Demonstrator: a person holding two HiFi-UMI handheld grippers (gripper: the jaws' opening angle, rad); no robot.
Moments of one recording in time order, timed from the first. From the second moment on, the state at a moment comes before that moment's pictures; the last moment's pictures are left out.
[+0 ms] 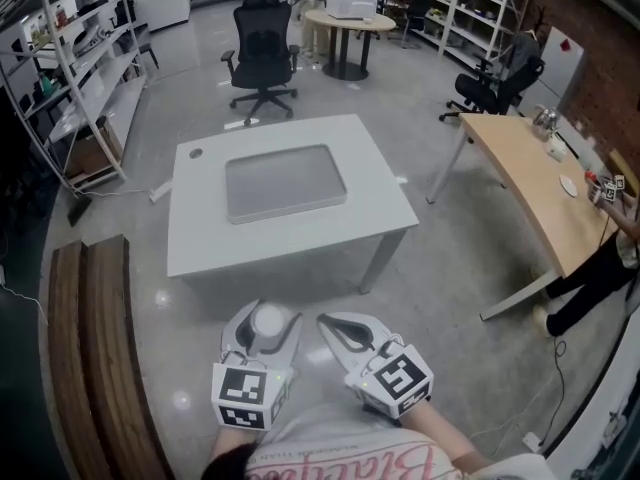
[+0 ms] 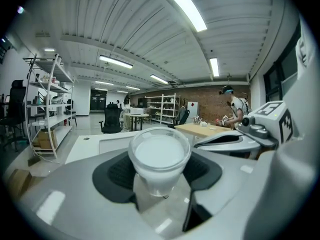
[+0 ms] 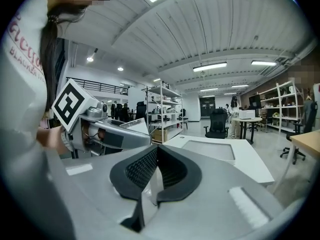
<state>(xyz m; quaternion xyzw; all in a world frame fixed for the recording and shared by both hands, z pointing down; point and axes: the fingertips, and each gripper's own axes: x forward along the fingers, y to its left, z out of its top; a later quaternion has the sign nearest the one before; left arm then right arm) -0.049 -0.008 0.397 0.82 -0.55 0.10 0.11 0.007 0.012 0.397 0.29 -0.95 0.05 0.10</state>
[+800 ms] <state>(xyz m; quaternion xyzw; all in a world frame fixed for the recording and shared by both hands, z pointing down) -0.076 -0.206 0.436 0.85 -0.49 0.13 0.10 -0.041 -0.157 0.399 0.32 -0.94 0.05 0.12</state>
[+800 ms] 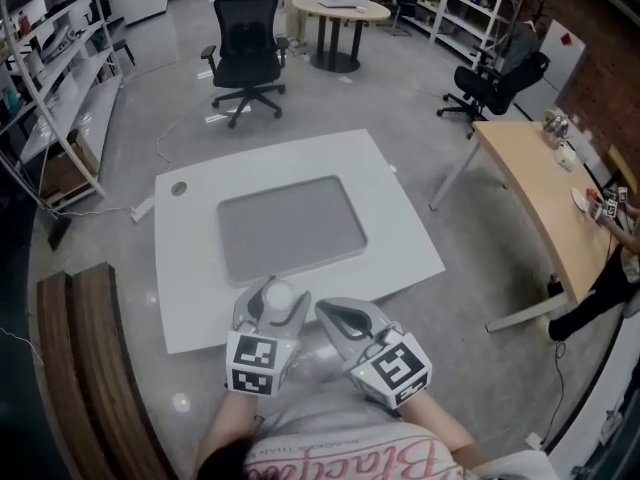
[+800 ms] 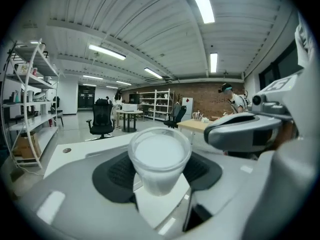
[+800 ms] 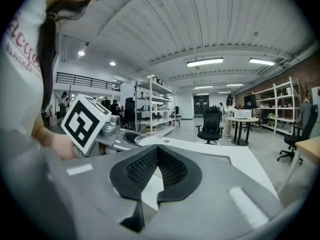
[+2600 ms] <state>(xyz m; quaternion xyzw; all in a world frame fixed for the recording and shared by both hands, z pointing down) -0.088 -0.373 0.571 0.81 -0.51 0.22 0.19 -0.028 -0.250 0.437 0.31 -0.93 0.13 0.16</state>
